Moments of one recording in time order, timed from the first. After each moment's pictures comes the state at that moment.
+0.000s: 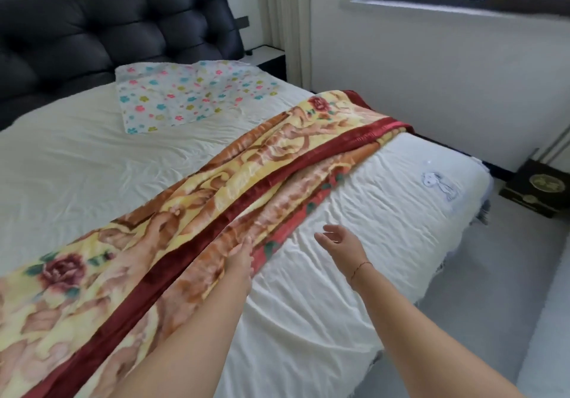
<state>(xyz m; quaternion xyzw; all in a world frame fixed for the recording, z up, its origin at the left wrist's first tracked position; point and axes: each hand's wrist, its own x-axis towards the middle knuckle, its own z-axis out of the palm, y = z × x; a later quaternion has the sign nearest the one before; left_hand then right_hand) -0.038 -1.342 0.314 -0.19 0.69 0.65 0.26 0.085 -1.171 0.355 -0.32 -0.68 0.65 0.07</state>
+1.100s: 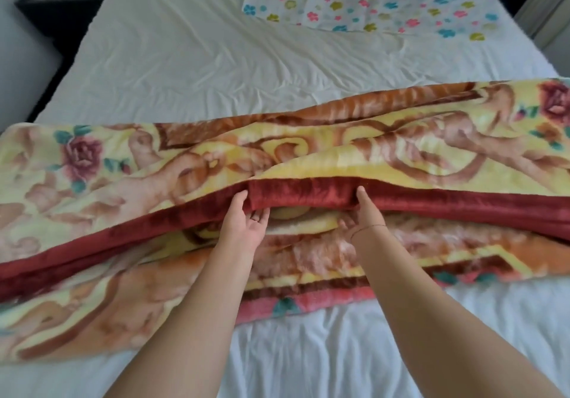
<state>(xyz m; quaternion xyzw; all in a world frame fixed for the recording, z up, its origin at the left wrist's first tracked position) -0.294 -1.290 0.216 -0.49 0.19 0.85 -0.04 -0.332 -1.096 0.190 -0.44 -0.38 0.79 -0.15</state>
